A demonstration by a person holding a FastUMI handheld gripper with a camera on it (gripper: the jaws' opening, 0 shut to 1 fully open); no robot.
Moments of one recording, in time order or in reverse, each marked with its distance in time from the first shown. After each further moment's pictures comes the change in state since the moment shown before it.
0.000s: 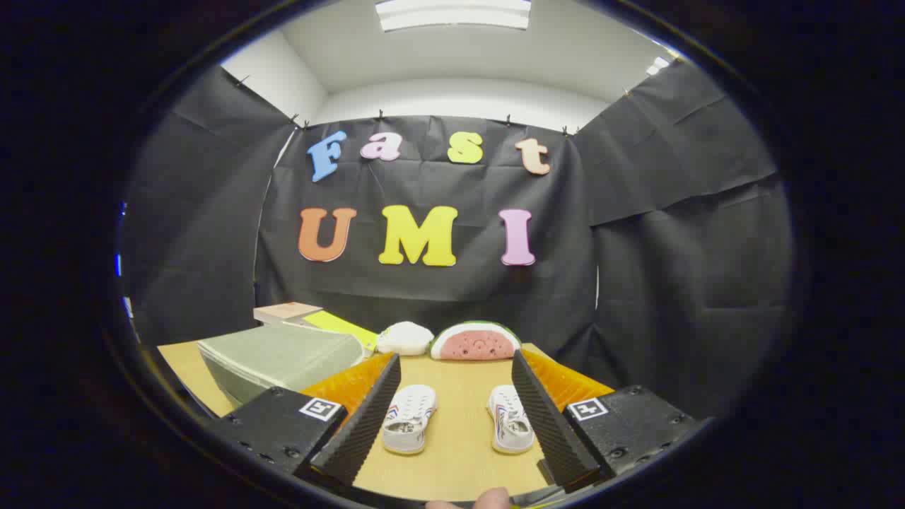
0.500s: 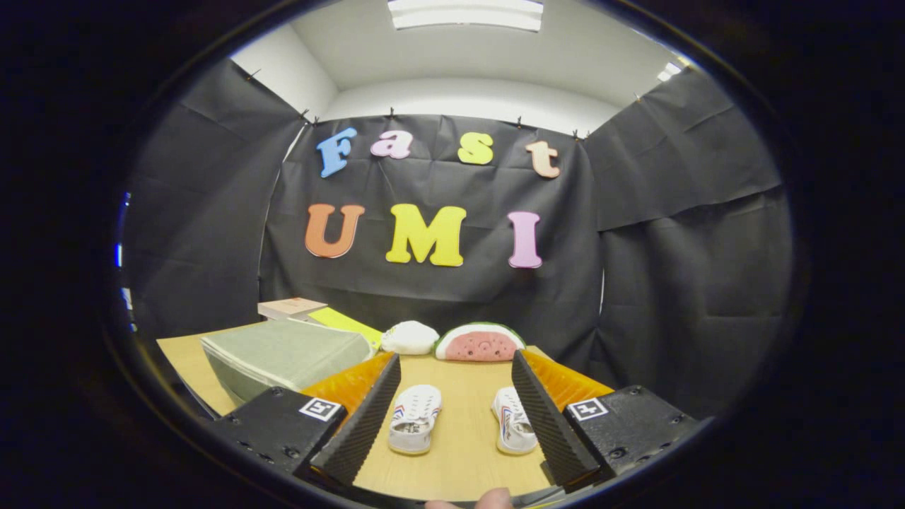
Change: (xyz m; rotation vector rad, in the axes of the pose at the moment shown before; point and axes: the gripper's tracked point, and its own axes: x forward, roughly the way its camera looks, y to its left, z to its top) arm -0.003 0.022 0.002 -0.044 0.004 0.027
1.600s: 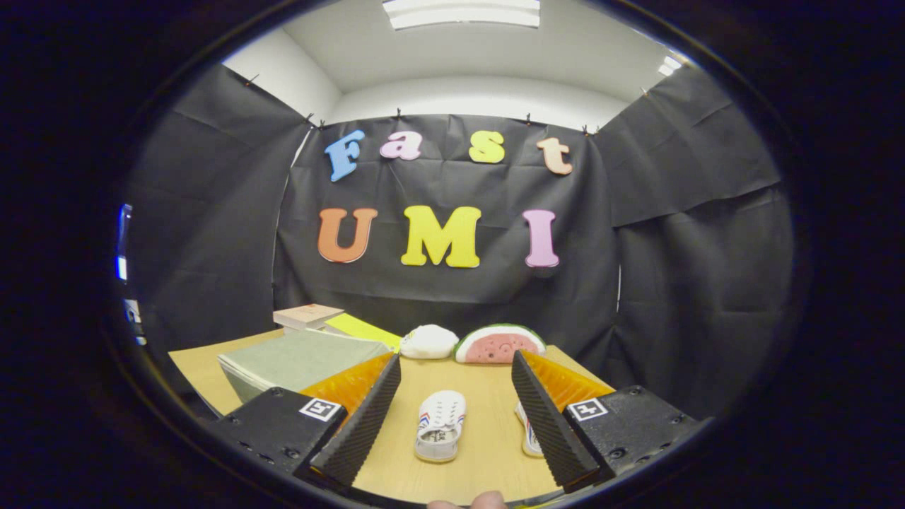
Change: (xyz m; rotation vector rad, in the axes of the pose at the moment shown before) arm 0.017 0.028 0.002 0.041 0.045 0.077
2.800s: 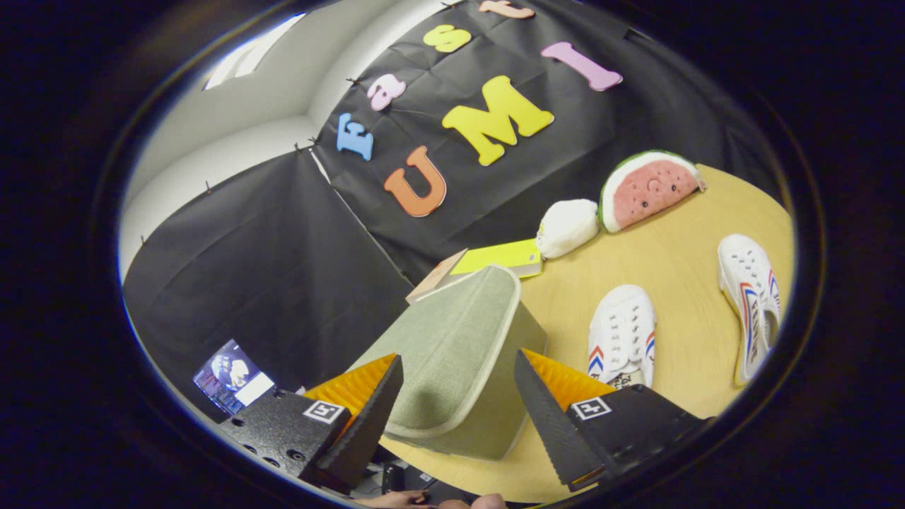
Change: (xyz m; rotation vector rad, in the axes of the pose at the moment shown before) arm 0.092 0.092 -0.073 0.631 0.465 0.663
